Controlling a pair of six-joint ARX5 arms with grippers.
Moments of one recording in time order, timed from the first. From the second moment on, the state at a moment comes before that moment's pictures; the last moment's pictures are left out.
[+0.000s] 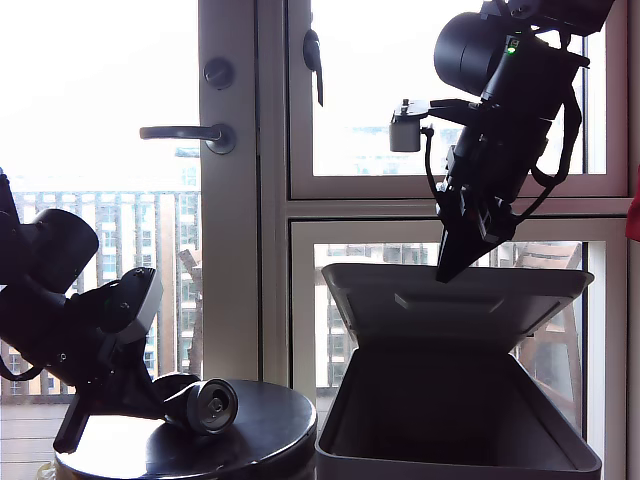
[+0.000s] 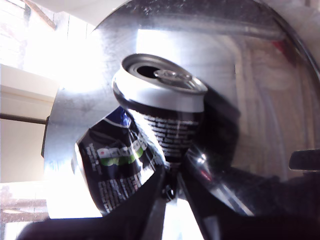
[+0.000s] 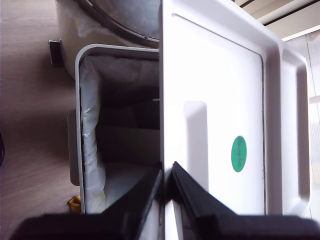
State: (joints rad) left arm -0.17 2.14 0.93 0.37 0.38 1.31; right arm 0.43 1.68 1.15 -0.47 -0.04 -1.03
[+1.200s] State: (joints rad) left arm -0.47 2.07 0.94 0.47 0.35 0.97; right arm 0.43 1.67 1.24 -0.51 -0.03 -1.02
